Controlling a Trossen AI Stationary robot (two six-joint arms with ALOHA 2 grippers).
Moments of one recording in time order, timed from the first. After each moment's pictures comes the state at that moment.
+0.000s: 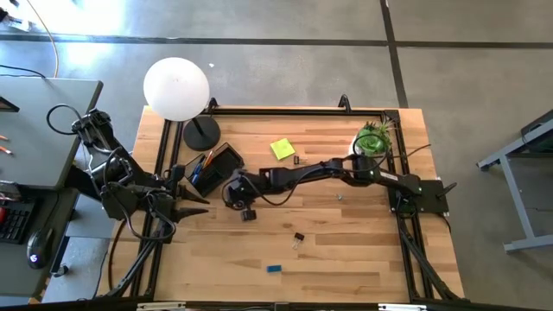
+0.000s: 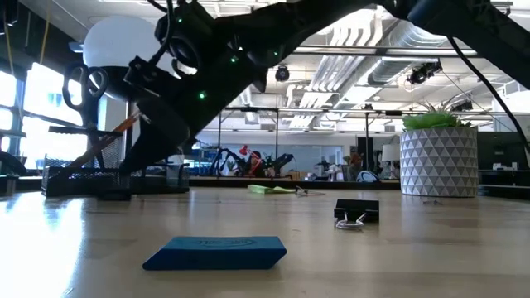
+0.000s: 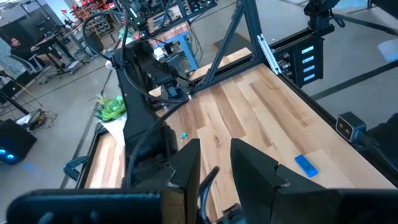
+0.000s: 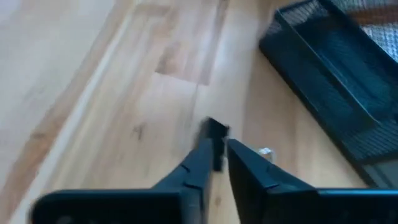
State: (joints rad) left arm -0.77 0.89 1.03 -0.57 -0.79 0.08; right arm 0.04 2.46 1.97 -0.27 -0.08 -0.23
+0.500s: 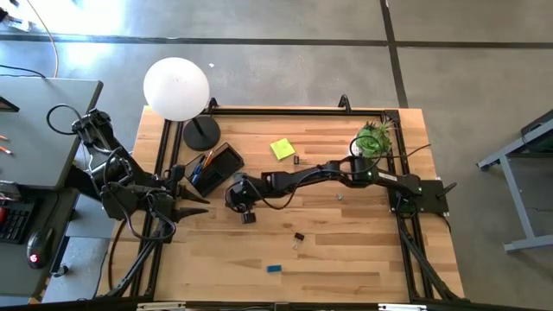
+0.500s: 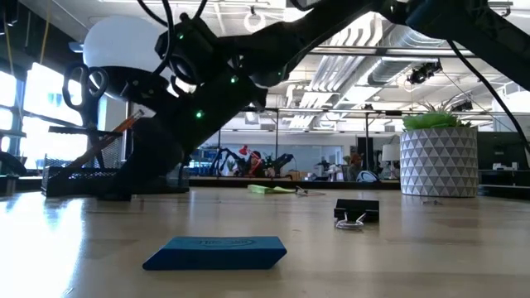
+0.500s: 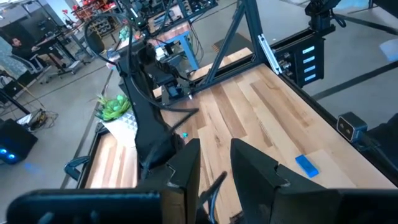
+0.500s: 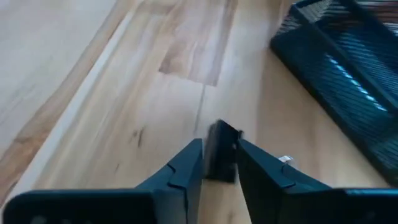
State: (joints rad) left arm -0.77 0.89 1.03 -0.57 -0.80 0.08; right arm 0.04 2.49 1.91 -0.12 -0.09 -0.23
